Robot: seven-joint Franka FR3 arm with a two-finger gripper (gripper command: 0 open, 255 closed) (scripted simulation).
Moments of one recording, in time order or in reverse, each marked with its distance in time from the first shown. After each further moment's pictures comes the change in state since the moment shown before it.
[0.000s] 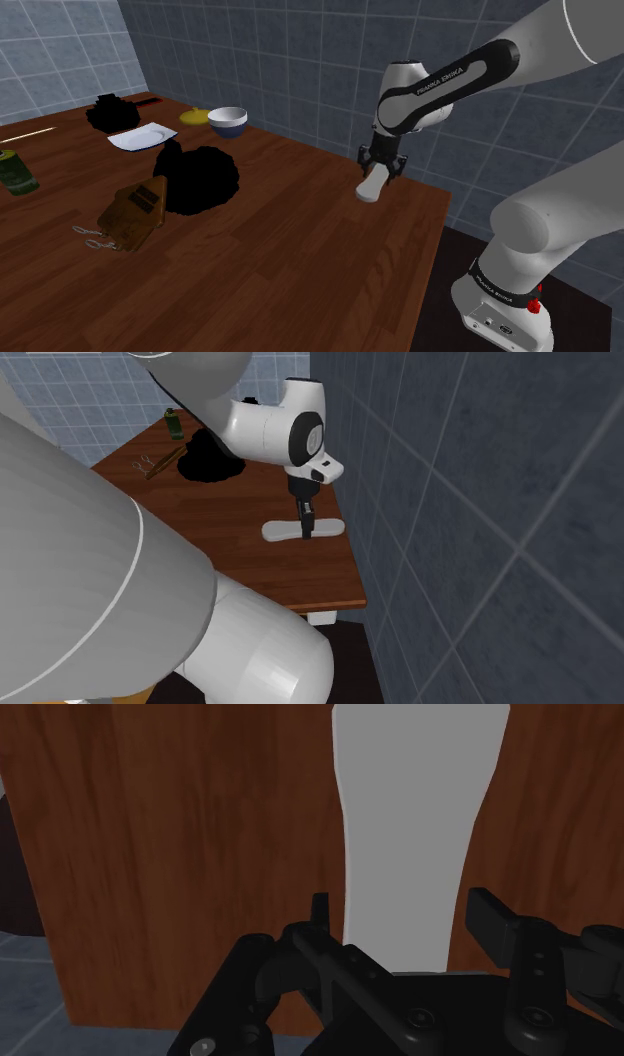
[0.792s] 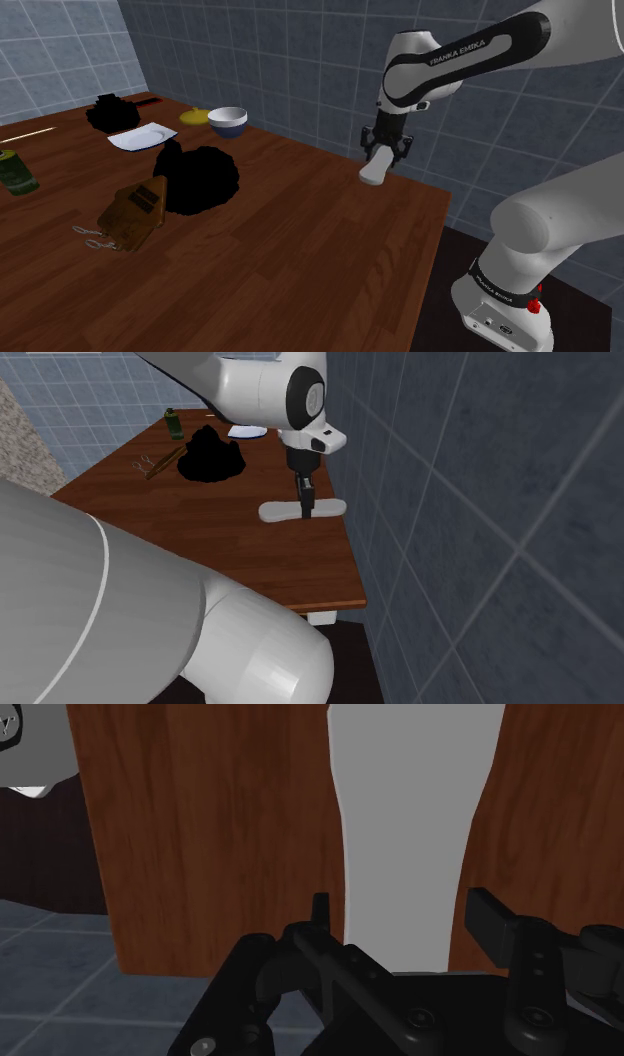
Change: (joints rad) arm 0.001 -0.101 -0.029 0.095 -0.008 -0.195 -0.004
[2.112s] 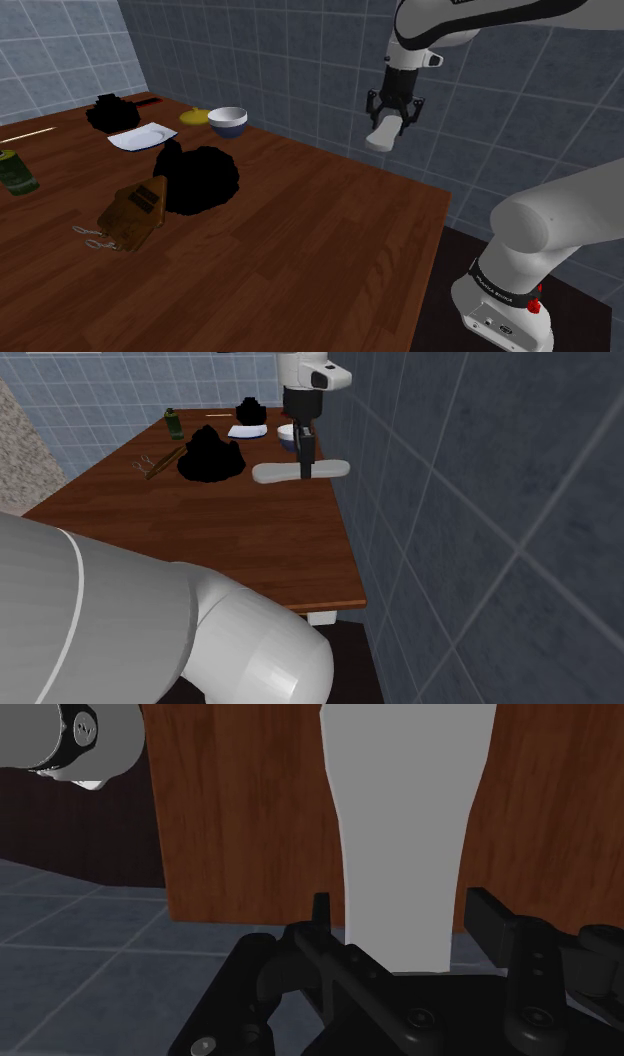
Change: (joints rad) arm -0.009 -0.065 -0.038 0.224 -0.025 -0.289 0.005
